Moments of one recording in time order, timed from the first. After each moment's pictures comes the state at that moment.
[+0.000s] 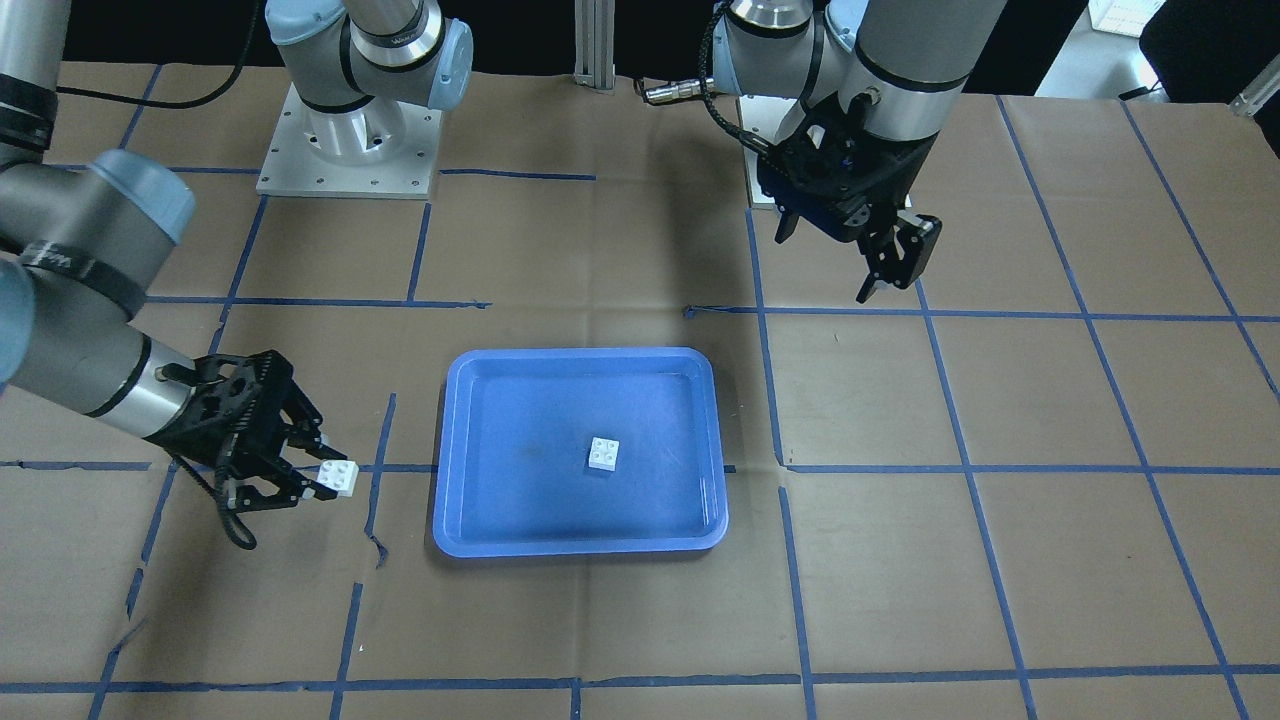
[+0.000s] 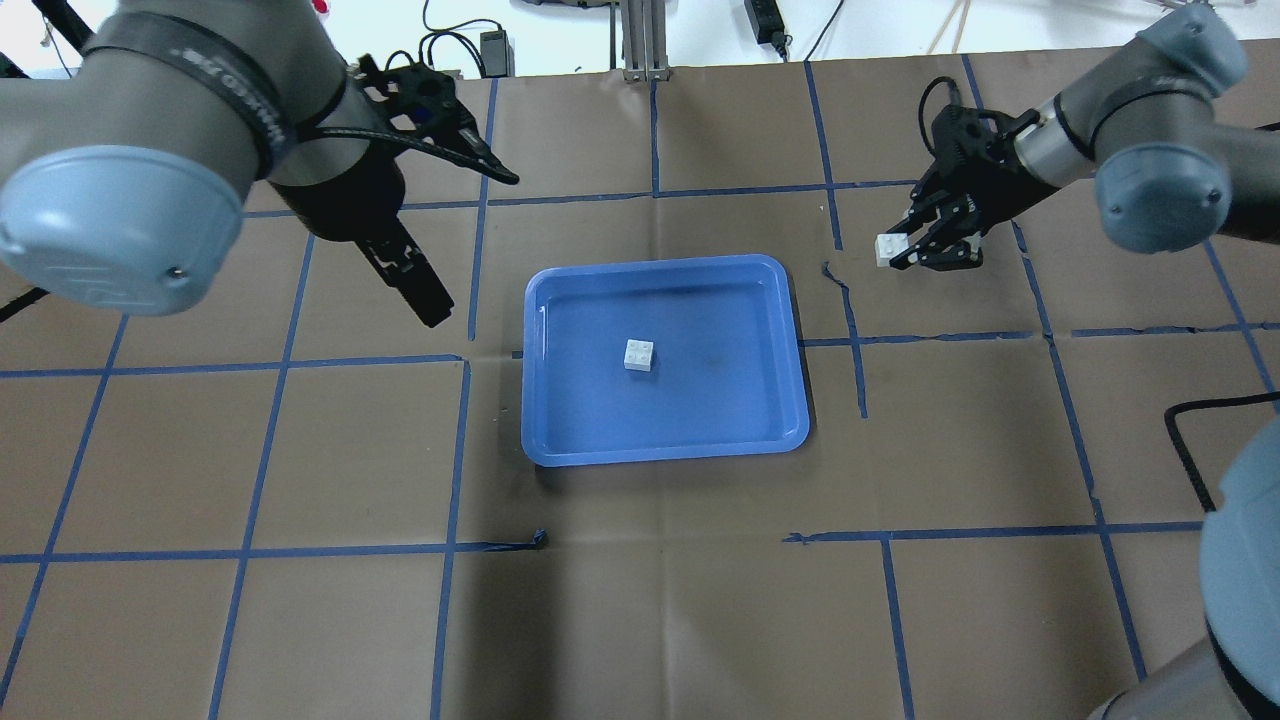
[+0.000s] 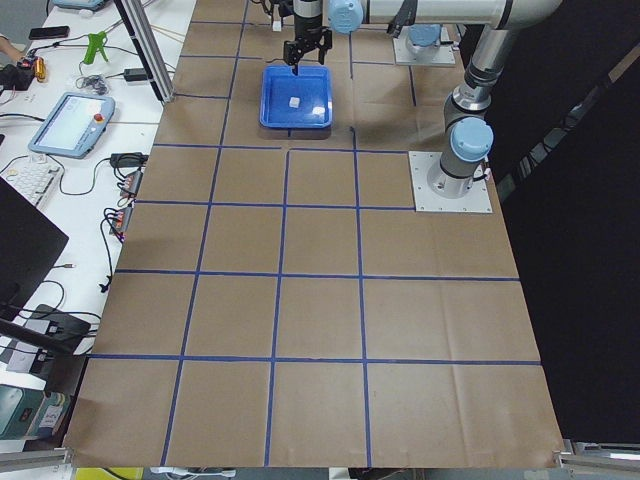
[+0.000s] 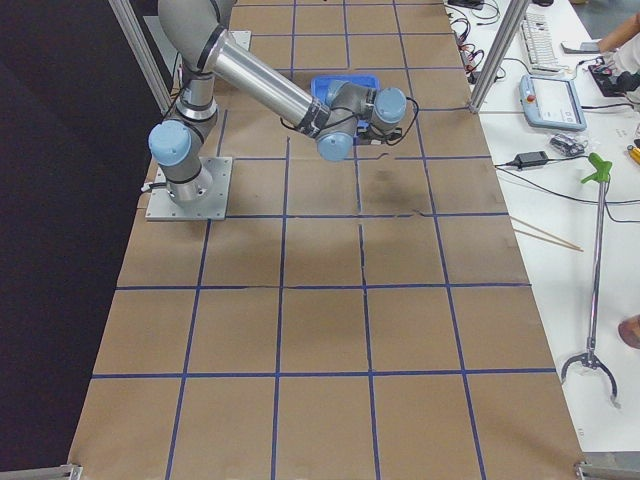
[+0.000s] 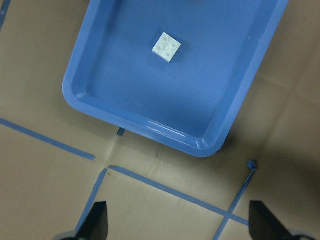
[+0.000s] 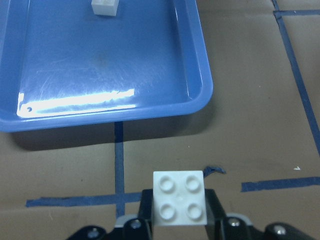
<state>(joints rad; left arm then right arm) -1.62 -1.54 -1.65 -1.49 1.58 0.67 1.35 -1.23 1.82 -2.12 -1.07 -1.72</state>
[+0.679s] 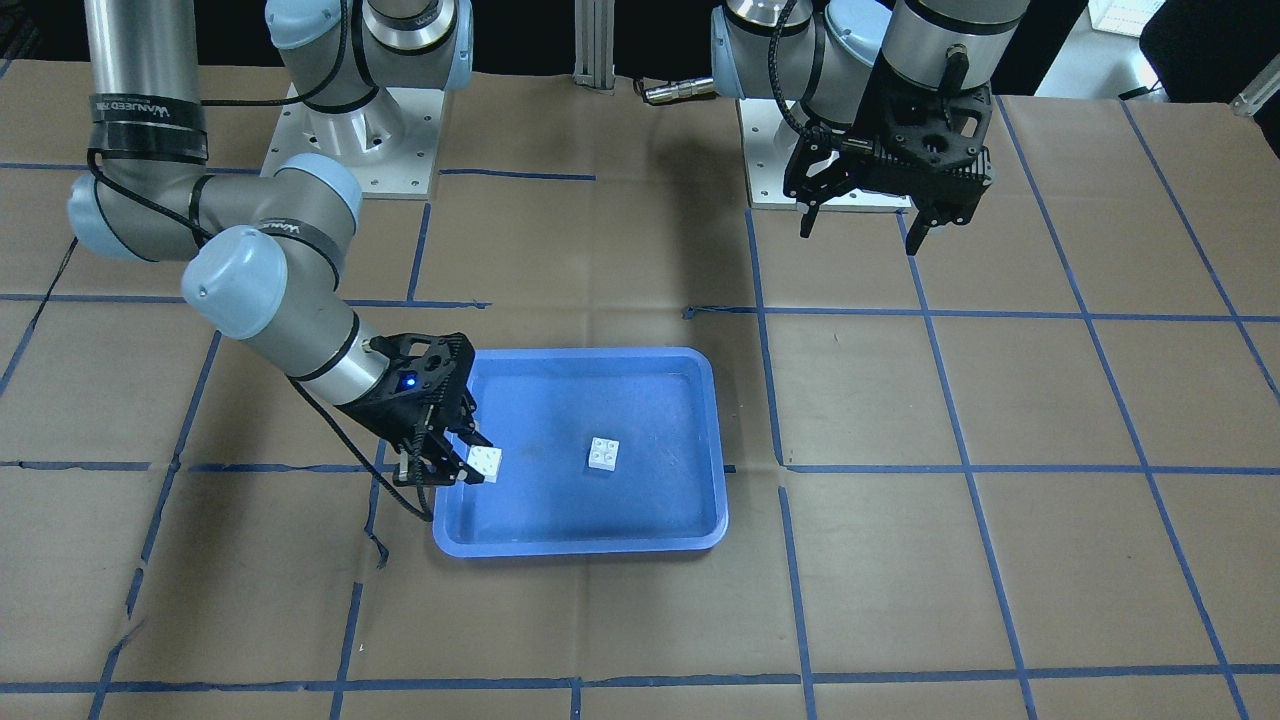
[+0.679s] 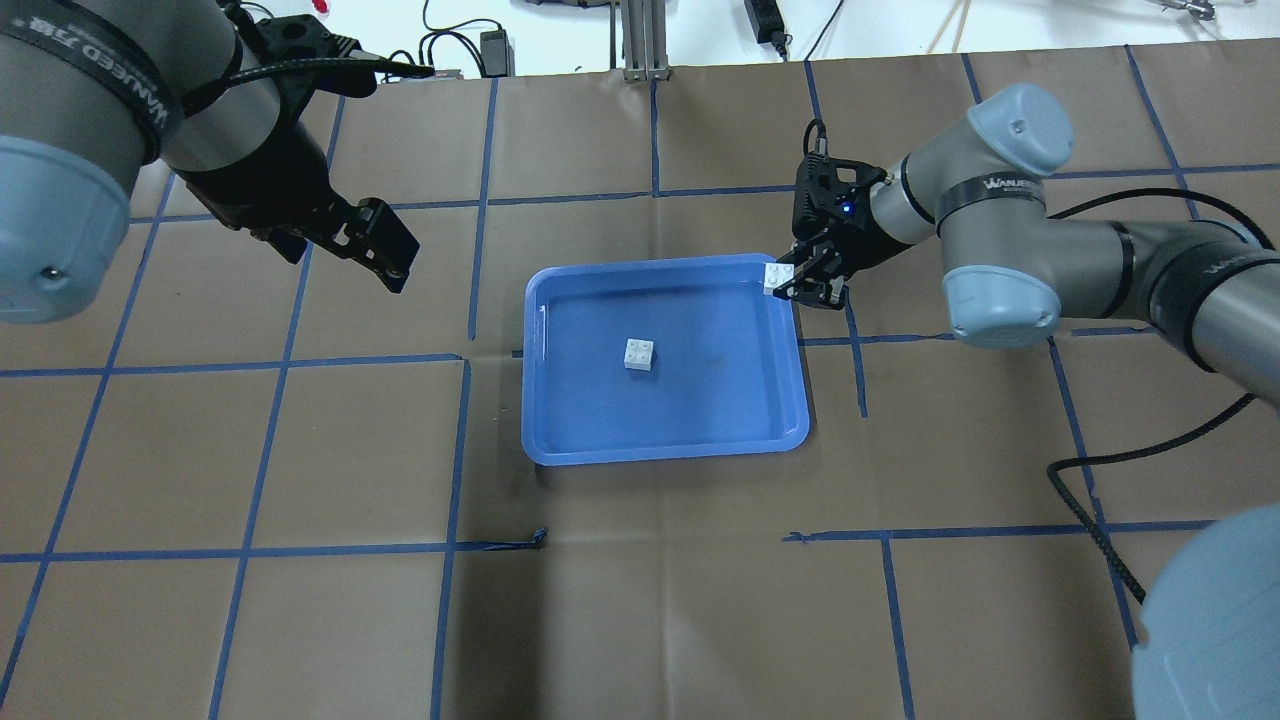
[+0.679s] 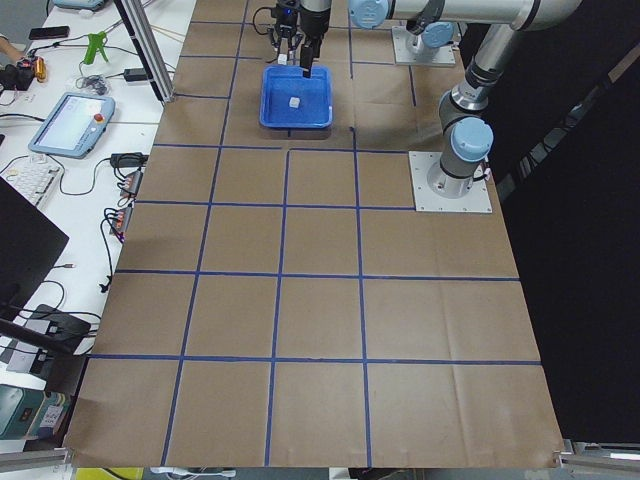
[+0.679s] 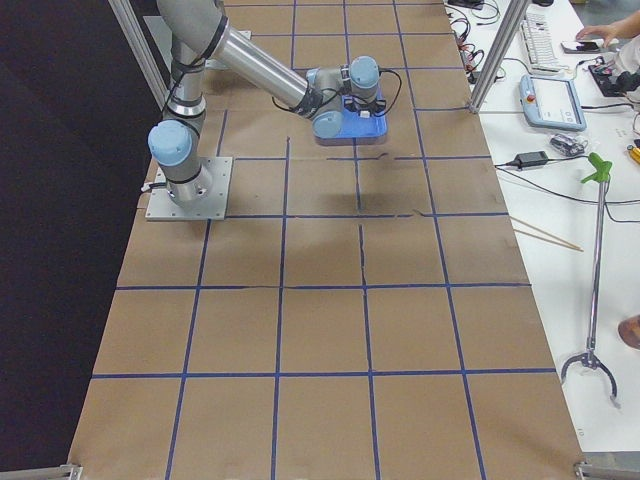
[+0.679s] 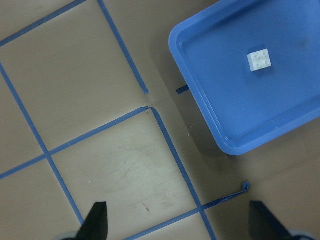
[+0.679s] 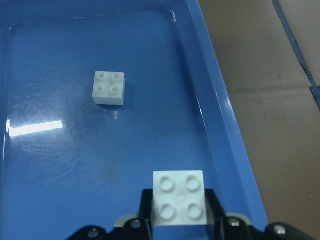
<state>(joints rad) -1.58 -1.48 -1.66 -1.51 1.58 0.15 1.59 -1.22 1.92 -2.44 -1.07 -1.40</state>
